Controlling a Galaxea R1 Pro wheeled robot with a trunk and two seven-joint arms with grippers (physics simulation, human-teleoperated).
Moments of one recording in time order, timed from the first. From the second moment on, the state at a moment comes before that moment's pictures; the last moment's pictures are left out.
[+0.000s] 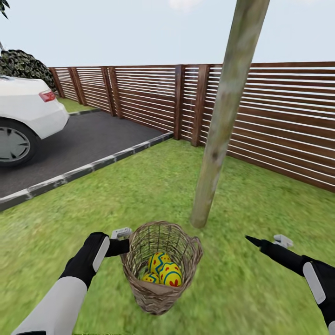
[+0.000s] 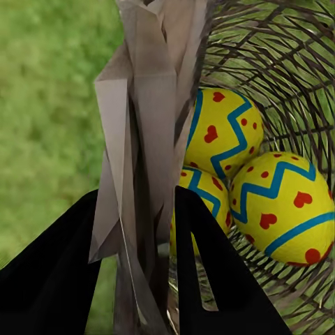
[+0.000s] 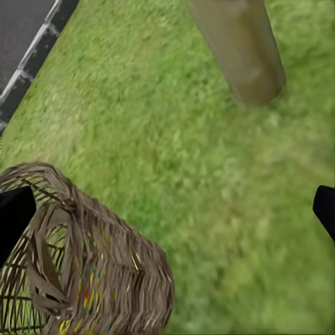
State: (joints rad) left arm -0.70 -0.03 0.09 -0.78 0.14 0.86 -0.07; right arm -0.48 -0.31 -0.38 -0.93 -0.32 0.59 0.64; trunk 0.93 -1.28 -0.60
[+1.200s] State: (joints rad) left arm -0.70 -0.03 0.09 -0.78 0.14 0.86 -0.07; right arm -0.48 -0.31 -0.39 -0.92 -0.32 0.59 0.85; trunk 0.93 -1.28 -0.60
